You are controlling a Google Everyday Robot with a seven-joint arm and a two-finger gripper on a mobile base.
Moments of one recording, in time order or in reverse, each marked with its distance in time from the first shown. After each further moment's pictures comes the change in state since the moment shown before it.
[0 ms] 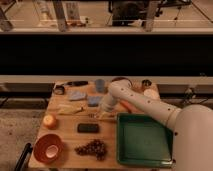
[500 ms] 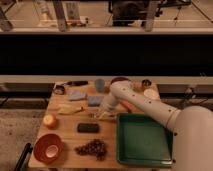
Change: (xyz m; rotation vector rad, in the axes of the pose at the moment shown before) arm 0.007 0.001 0.004 -0.012 -0.026 0.016
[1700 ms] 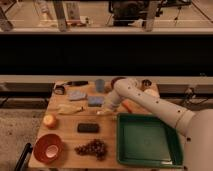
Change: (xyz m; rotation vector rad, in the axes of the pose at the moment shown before) arm -0.002 -0.002 -0.050 0.098 0.015 -0.022
